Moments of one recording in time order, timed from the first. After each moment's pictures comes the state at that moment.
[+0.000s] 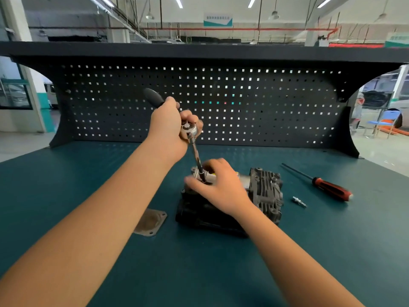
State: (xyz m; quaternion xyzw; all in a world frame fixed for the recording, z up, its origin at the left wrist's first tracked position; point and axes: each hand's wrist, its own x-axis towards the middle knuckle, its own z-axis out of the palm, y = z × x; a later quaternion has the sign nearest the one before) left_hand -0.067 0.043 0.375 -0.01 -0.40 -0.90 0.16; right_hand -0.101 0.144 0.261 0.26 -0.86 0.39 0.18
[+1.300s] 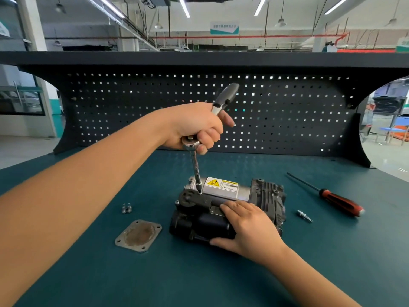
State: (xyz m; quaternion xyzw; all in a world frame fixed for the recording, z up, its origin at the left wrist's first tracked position) left_hand -0.083 0.054 0.408 -0.12 -0.84 -0.53 -0.06; right_hand -0.113 0.205 0.210 0.36 -0.83 0.04 0.43
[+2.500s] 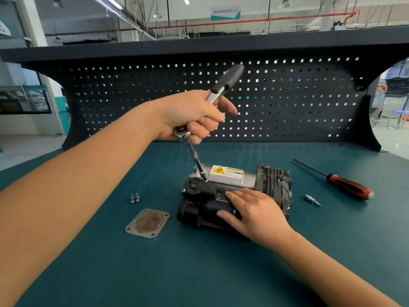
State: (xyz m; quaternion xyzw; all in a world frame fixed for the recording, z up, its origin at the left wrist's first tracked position) left_hand -0.075 0.042 0.402 -0.15 -0.85 -0.50 -0.05; right_hand -0.114 0.205 0.206 0.37 -0.80 0.11 0.45
